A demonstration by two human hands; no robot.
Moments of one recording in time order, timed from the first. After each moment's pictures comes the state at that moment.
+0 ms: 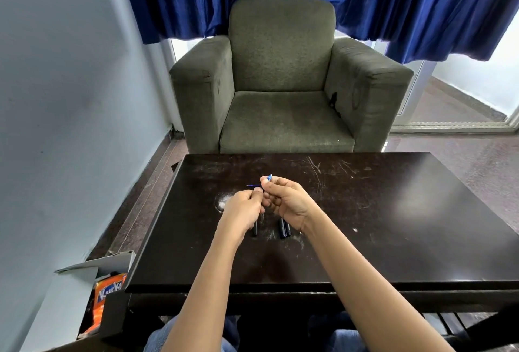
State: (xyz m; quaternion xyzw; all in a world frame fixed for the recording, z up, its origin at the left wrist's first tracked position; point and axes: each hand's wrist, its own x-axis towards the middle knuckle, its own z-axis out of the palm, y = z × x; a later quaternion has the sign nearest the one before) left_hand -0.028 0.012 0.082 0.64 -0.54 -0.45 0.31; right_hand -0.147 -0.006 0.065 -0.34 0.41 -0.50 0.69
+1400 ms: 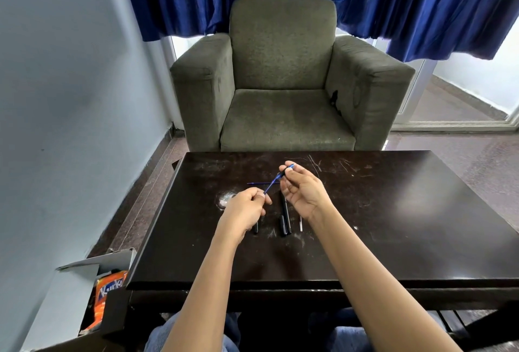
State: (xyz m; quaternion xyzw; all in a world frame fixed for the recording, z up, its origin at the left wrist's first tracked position) left_hand -0.026 0.012 0.077 0.63 -0.58 -0.44 0.29; right_hand -0.165 -0.019 0.066 -0.18 0.40 -0.63 0.64
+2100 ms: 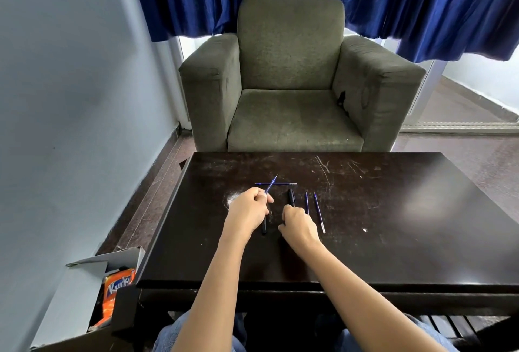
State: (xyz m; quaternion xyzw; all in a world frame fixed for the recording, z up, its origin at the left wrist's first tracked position) left_hand -0.018 0.014 0.079 0.66 -0.56 -0.40 0.29; right_hand -0.139 -0.001 -0.004 -0.64 0.74 -0.12 0.17
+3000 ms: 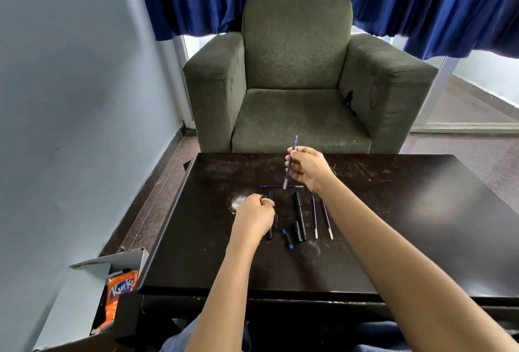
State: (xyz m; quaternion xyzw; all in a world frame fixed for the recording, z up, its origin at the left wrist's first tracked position) left_hand -0.023 0.007 0.078 0.69 -0.53 -0.40 0.29; right_hand -0.160 -0.101 0.070 -0.32 0.54 -0.53 0.57
